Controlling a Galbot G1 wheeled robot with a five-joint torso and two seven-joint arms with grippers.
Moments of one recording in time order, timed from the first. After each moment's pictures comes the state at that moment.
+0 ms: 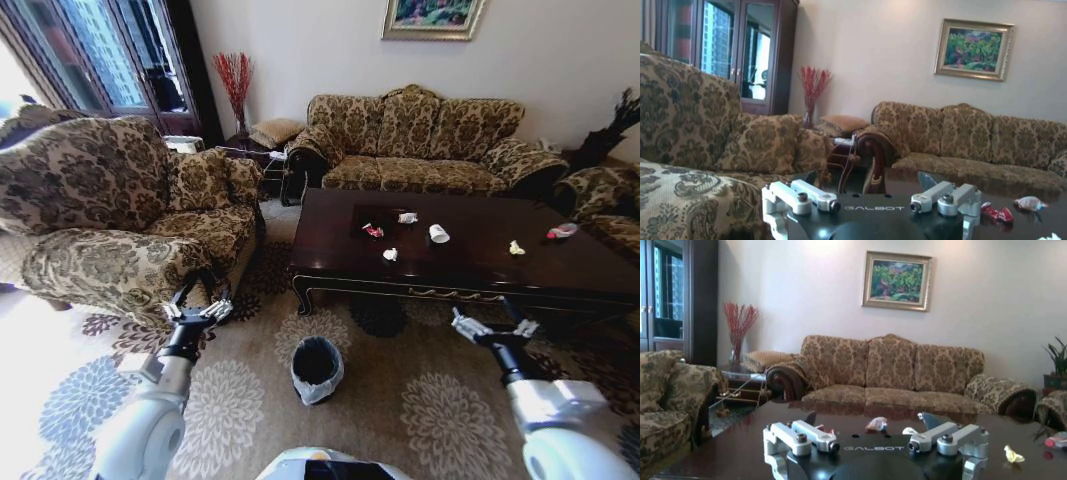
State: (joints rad) left arm 1.70 -1.33 -0.77 -2.43 -0.45 0.18 -0.06; right arm -1.79 1.28 0.96 2.40 0.44 -0.15 -0.02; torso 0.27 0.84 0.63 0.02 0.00
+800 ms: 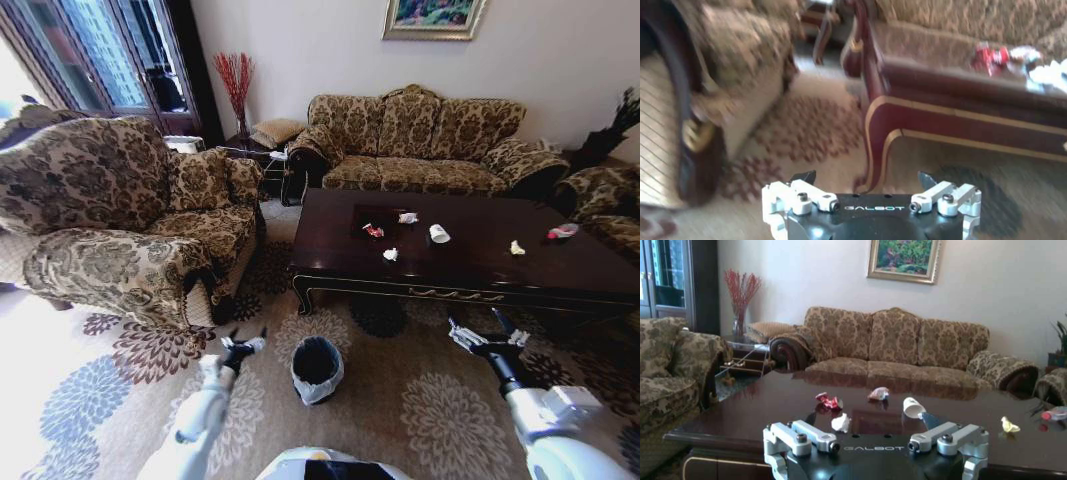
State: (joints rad) left arm 1.42 -1.27 -0.42 -1.69 -0.44 0.16 -0.01; right arm -1.86 1.28 0.95 2.39 0.40 -0.17 -0.02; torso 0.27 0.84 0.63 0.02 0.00
